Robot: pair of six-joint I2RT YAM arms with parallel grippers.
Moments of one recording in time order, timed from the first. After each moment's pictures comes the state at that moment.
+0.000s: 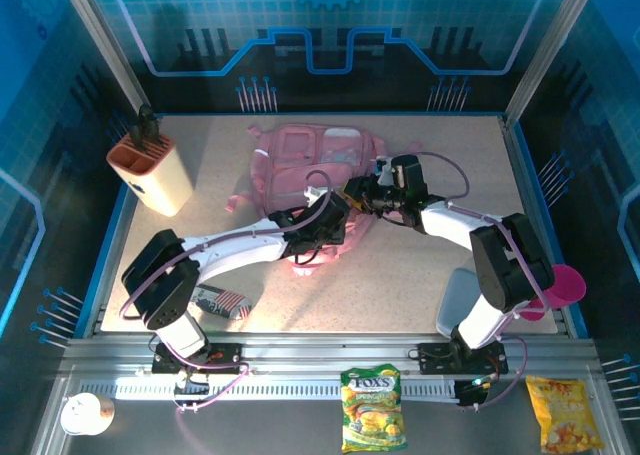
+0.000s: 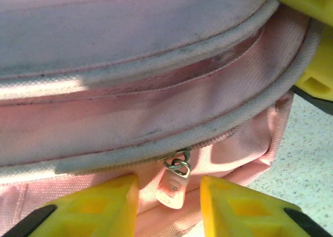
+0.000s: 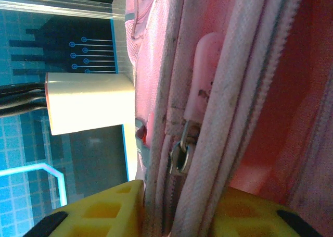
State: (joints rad) left arm -0.85 1.67 1.12 -0.39 -0.28 -0.79; right arm 0.37 1.68 0.91 0.21 -0.61 1.09
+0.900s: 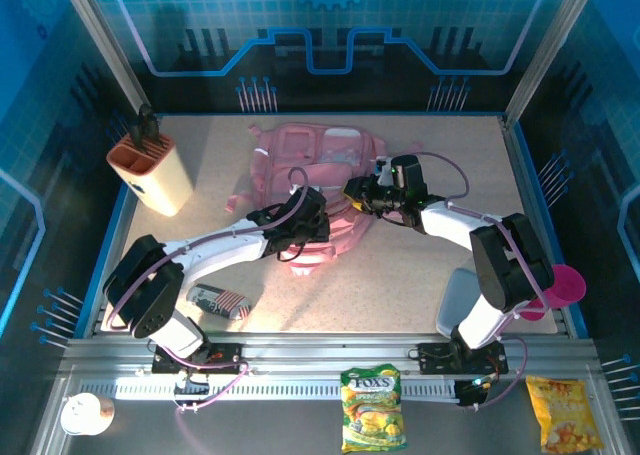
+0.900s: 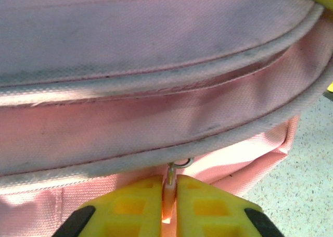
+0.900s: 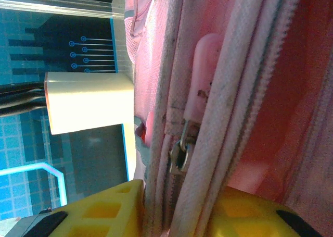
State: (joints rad) left arm -0.73 1.57 0.99 -0.29 -0.08 -0.71; right arm 0.37 1.68 0.91 0.21 -0.61 1.09
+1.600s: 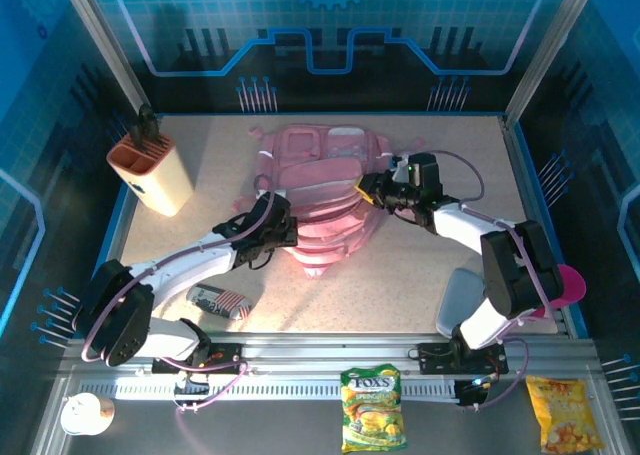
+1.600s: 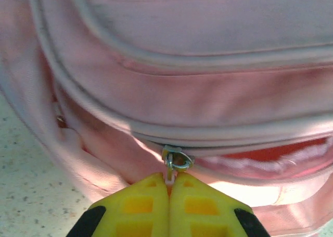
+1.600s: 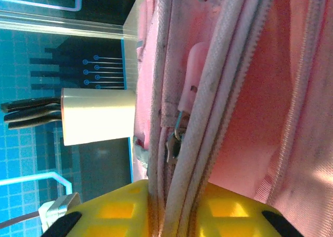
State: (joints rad) left arm -0.59 1.36 0.76 -0.25 -0.10 -0.62; right arm 0.28 1.62 0.86 0.24 -0.63 1.07
